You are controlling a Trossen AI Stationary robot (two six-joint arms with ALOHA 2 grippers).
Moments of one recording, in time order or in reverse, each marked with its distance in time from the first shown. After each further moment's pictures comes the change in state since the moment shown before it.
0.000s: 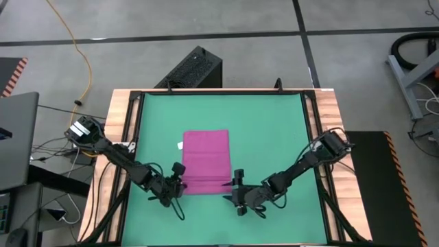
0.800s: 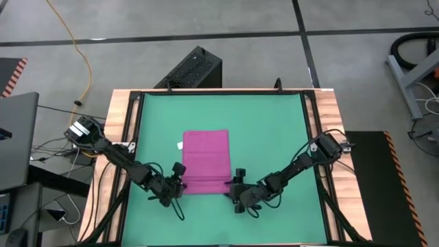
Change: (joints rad) left arm 0.002 0.000 0.000 -0.002 0.021 0.034; right arm -0.074 0.110 0.011 -0.163 0.014 0.235
